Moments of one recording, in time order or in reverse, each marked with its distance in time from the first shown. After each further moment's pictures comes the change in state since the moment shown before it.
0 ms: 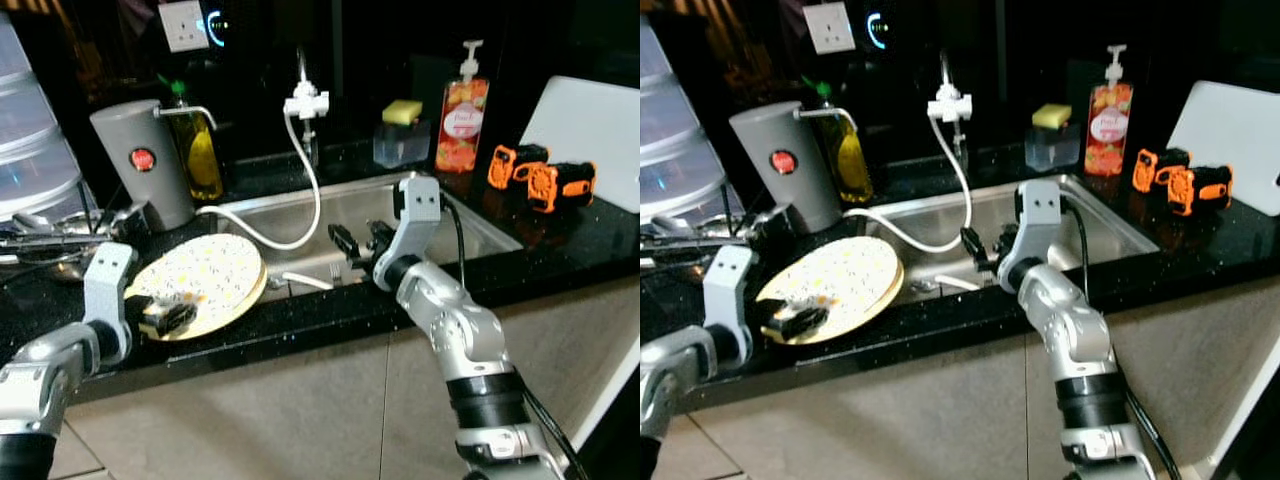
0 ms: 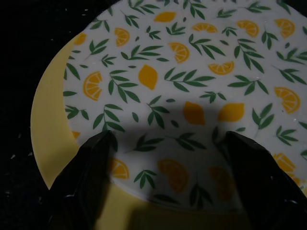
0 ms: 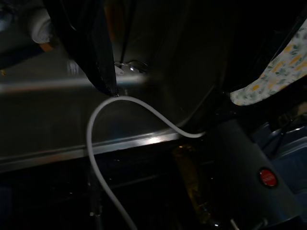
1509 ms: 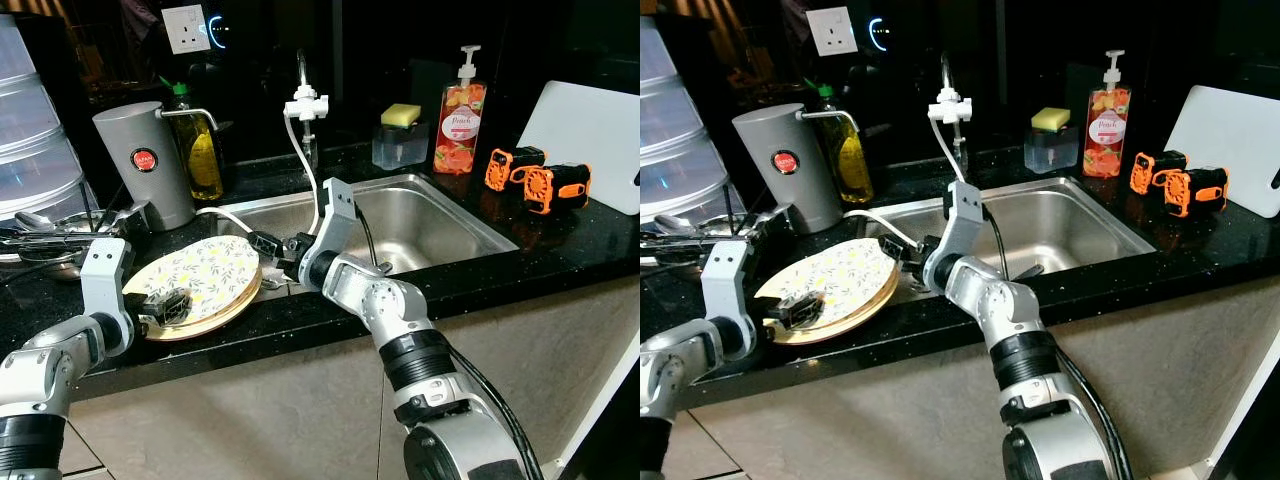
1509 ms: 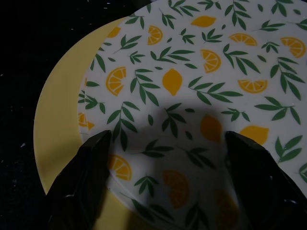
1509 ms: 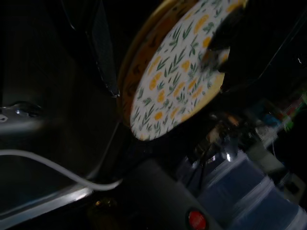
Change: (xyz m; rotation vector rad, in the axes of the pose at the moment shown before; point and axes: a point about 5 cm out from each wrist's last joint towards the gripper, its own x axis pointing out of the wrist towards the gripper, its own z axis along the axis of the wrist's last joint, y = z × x) left arm 0.009 0.004 0.006 -0.066 0.018 0.059; right arm 0.044 0.079 -0.029 0.283 0.252 0.226
